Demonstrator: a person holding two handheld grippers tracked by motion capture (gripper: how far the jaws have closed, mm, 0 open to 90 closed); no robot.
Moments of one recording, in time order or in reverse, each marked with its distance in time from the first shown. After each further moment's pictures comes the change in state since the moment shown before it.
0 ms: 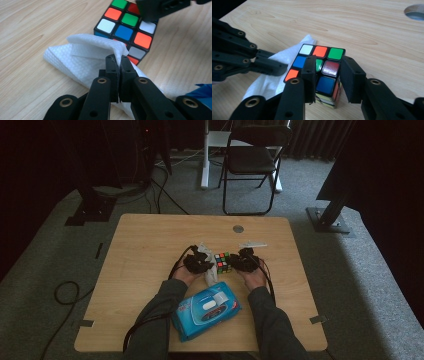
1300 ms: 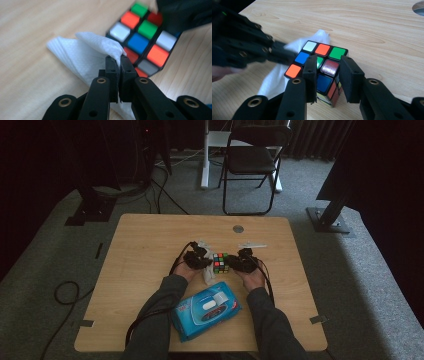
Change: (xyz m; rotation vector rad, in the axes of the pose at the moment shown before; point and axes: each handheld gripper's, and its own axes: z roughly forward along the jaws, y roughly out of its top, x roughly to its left) left arm 0.014 0.008 0.004 0.002 0.015 -0.048; right arm 0.003 -0.002 0.003 -0.004 0.030 0.030
